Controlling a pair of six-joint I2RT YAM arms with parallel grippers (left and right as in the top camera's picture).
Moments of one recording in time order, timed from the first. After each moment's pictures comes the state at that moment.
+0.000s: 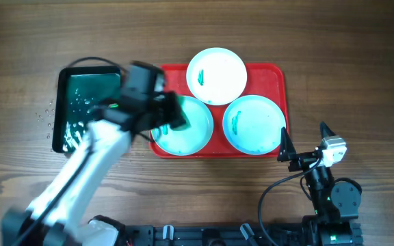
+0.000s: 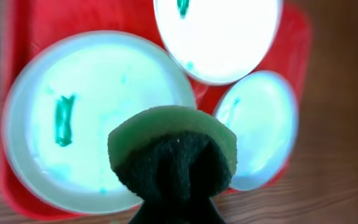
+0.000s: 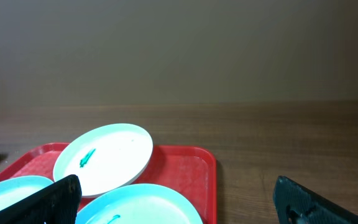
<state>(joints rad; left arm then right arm) -0.40 1.43 1.09 -0.70 0.24 -0.67 0.04 0.02 0.01 0.00 -0.12 0.09</state>
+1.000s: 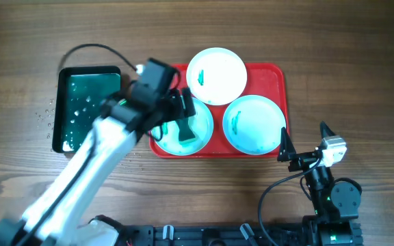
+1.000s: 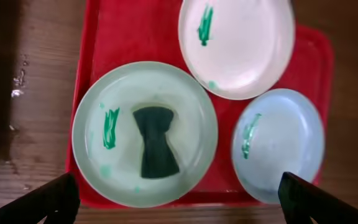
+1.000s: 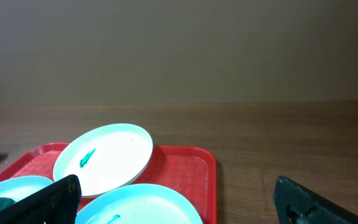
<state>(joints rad) -0.48 1.38 1.21 -0.88 0.00 -0.66 0.04 0.02 0.01 0.00 -0.12 0.09</state>
